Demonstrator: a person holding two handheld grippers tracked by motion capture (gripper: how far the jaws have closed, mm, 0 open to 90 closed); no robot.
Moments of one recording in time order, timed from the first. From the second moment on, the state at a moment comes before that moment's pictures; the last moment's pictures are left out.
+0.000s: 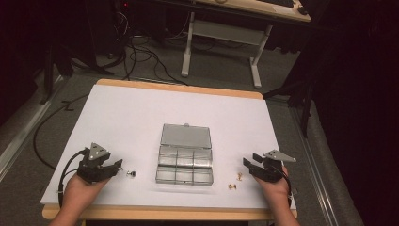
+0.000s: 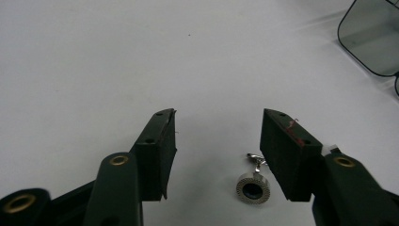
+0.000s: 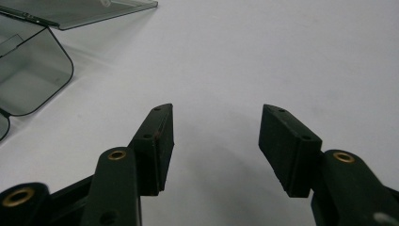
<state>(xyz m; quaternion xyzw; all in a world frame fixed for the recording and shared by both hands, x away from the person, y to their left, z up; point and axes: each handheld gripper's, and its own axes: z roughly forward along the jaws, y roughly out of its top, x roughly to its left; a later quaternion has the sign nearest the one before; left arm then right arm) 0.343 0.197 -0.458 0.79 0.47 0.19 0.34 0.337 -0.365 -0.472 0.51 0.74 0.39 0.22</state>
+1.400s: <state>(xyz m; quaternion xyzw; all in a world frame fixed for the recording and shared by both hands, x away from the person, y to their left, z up) 0.349 0.199 -0.440 0.85 0.46 0.08 0.24 0.334 -0.372 -0.474 0.51 0.74 0.39 0.21</state>
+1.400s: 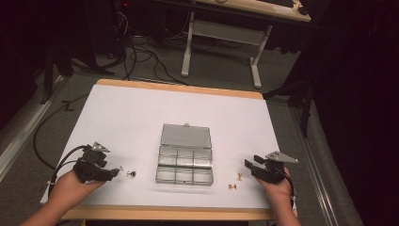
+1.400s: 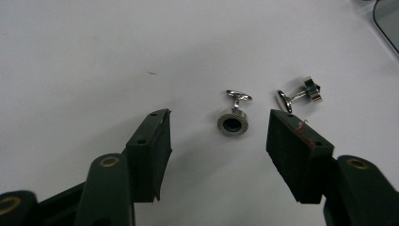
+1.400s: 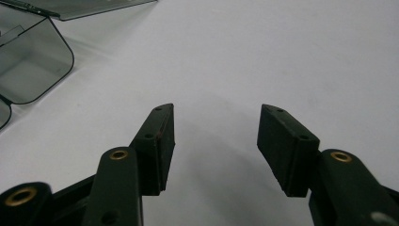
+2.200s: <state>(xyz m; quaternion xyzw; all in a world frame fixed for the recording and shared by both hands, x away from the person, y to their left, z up) 0.368 0.180 -0.435 0.89 0.43 0.02 0.16 0.334 -0.370 -0.475 0.51 0.74 0.39 0.21</state>
